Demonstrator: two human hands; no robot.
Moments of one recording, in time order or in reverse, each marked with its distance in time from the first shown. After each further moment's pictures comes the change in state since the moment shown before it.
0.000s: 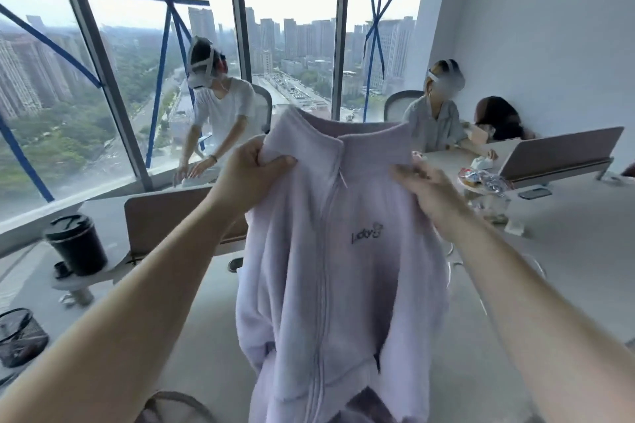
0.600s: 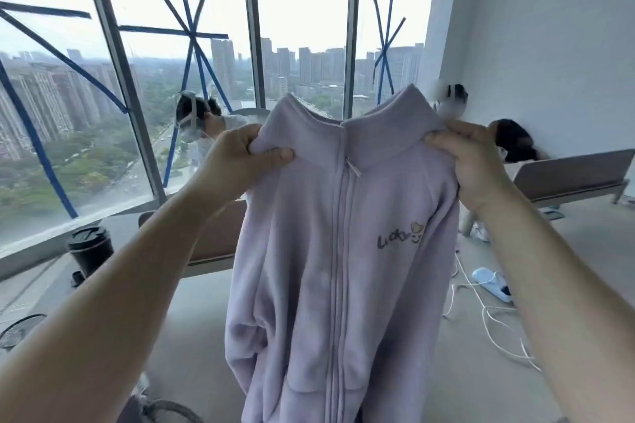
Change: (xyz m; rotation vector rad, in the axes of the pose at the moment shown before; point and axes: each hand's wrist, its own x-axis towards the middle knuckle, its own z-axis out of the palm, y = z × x) left_hand -0.010 0.066 -0.021 -0.039 -0.059 0.027; right_hand -0.002 -0.085 -0.048 0.110 0.009 -0.242
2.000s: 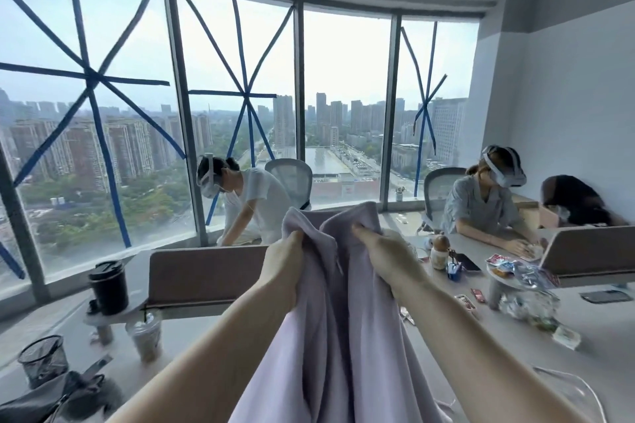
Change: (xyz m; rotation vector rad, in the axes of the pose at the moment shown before) left_hand -0.003 0.022 0.178 -0.330 0.393 -0.608; right_hand 0.003 0.038 -0.015 -0.148 -0.140 0.411
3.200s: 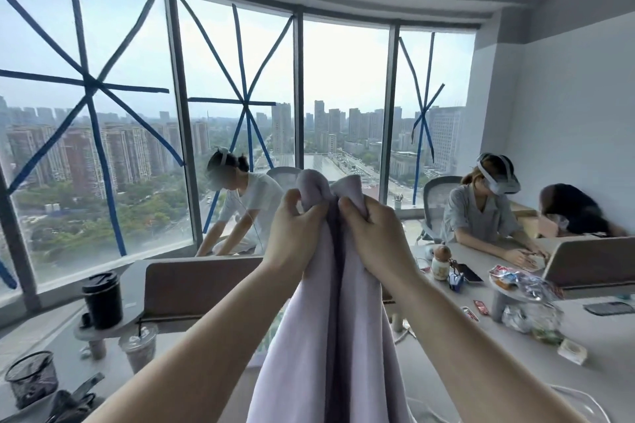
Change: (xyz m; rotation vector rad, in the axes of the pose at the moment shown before) left_hand -0.004 0.050 0.012 0.109 -0.021 0.453; right_hand 0.014 -0.035 0.020 -0.215 0.172 -0.535
